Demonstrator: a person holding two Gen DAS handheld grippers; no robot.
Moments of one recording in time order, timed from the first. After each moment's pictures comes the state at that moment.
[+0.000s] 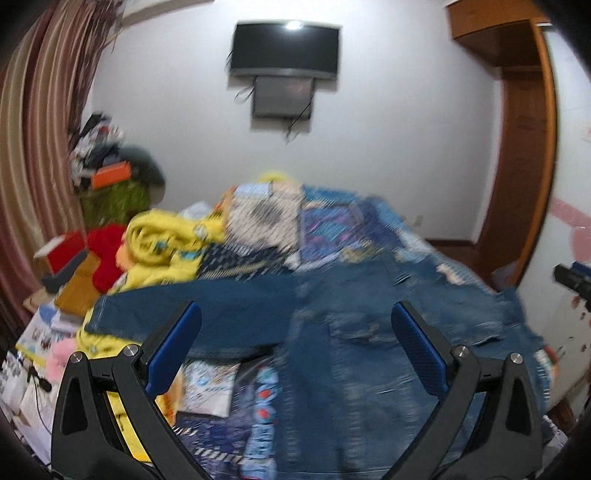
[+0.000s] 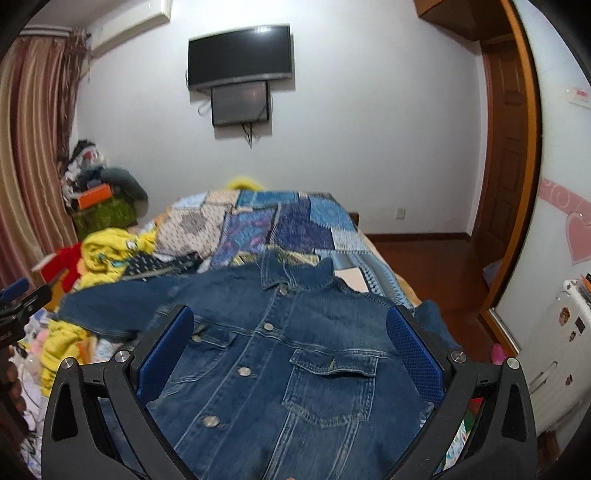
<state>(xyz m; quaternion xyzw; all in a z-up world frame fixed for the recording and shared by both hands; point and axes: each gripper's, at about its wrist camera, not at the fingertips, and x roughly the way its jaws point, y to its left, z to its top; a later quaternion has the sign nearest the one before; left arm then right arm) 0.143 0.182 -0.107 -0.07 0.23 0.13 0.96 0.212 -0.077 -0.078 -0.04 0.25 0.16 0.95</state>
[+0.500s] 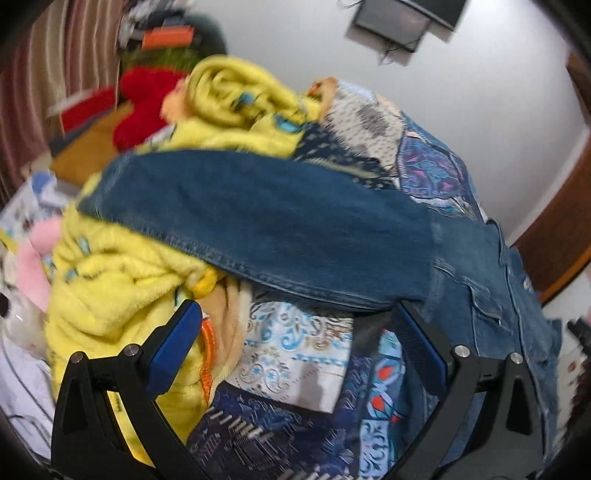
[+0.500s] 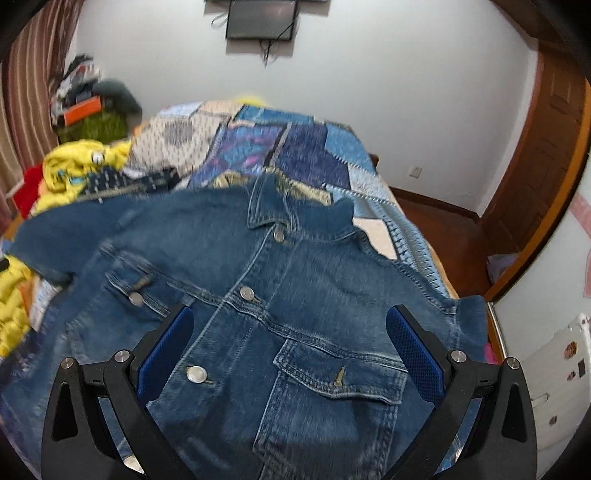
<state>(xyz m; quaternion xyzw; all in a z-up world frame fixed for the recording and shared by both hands) 0.181 0.372 -0.249 -0.26 0.36 0.17 0.88 0.305 -0.032 -0.156 -0.15 0.36 0.16 0.91</state>
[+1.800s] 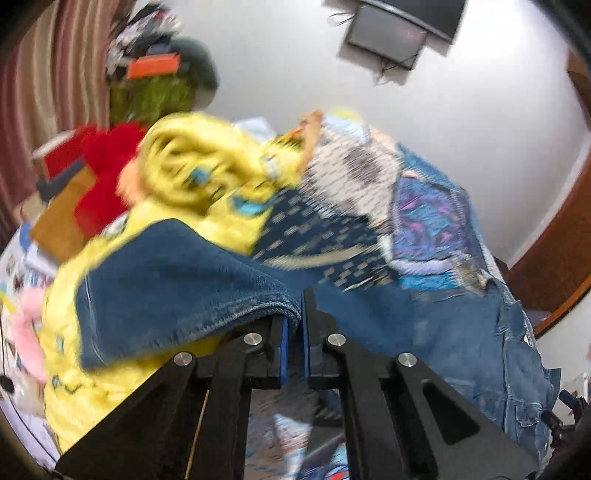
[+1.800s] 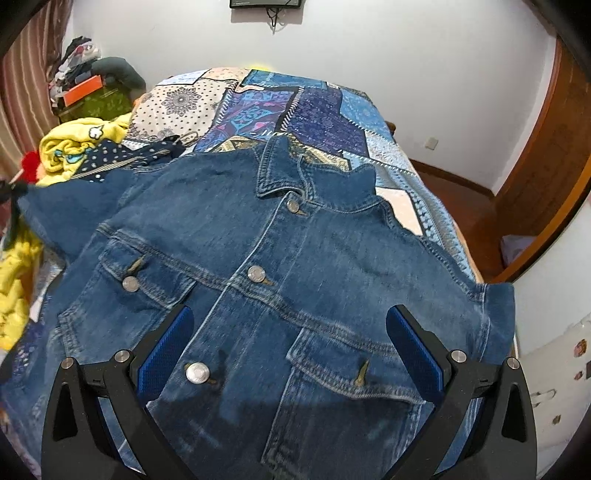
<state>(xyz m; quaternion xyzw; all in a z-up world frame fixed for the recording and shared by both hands) 0.289 0.376 -0.175 -0.21 0.33 0.19 0.90 0.321 -0.023 -0.159 -0.13 0.42 0.19 0.88</state>
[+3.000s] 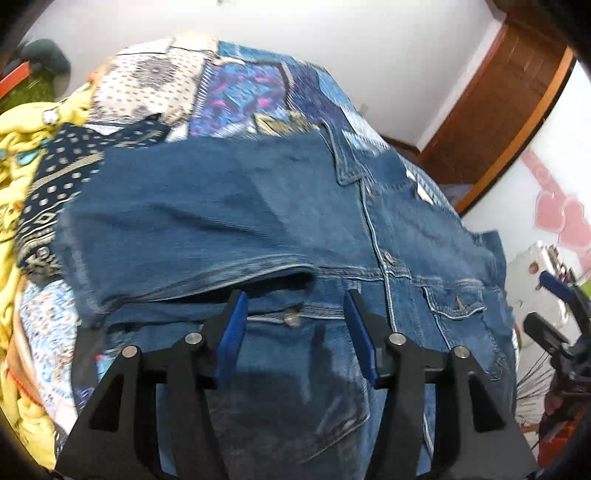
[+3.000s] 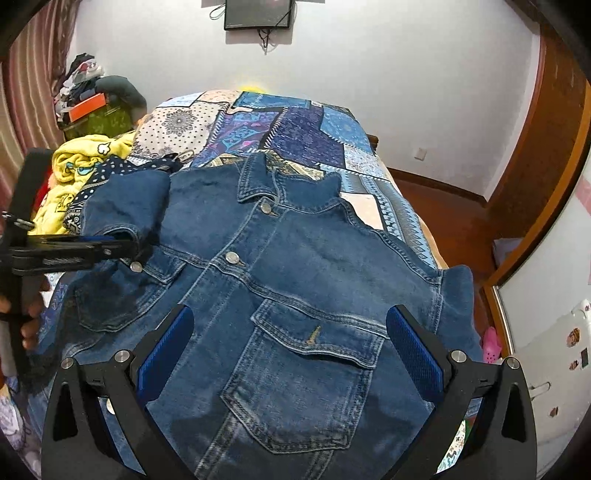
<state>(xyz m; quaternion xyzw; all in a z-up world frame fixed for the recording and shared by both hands) 0.334 0.161 -0.213 -0.16 0.44 -0.04 0.88 0.288 -0.072 -0.139 -0.13 0.38 0.19 0.90</state>
